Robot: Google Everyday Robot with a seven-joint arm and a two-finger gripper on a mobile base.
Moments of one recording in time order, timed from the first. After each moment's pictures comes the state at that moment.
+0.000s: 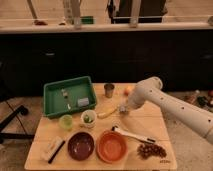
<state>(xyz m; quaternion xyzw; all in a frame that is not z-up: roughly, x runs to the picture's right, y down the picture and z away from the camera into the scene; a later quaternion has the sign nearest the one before) 0.143 0.114 0.863 -0.22 -0.16 -0.10 0.96</state>
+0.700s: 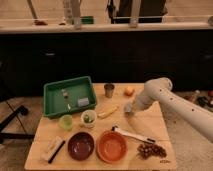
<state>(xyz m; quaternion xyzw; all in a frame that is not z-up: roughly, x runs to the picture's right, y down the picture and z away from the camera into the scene) 0.180 0.121 0.849 -0.24 -0.17 -0.06 0.96</state>
